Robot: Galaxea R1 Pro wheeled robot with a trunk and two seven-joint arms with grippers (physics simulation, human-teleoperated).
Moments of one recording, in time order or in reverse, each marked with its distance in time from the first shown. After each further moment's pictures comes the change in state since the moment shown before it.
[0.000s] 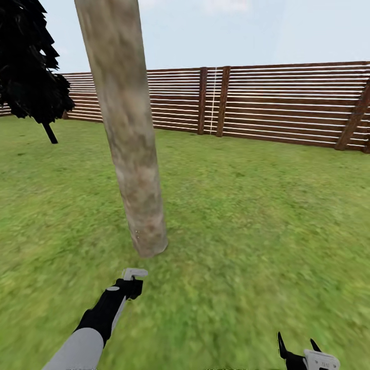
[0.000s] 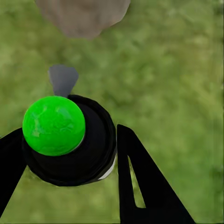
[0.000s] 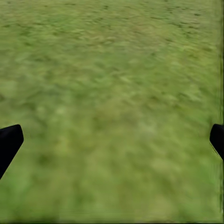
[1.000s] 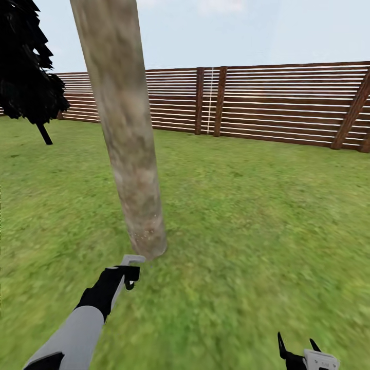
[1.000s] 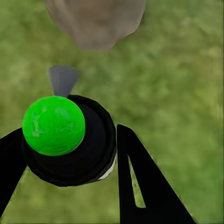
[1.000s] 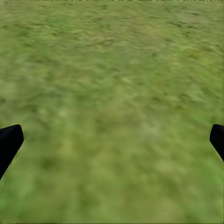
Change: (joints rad) left arm -0.105 0.020 -0.003 -0.012 -0.007 0.182 0.002; right arm 0.000 0.000 0.001 0.000 0.004 0.001 0.000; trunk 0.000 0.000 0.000
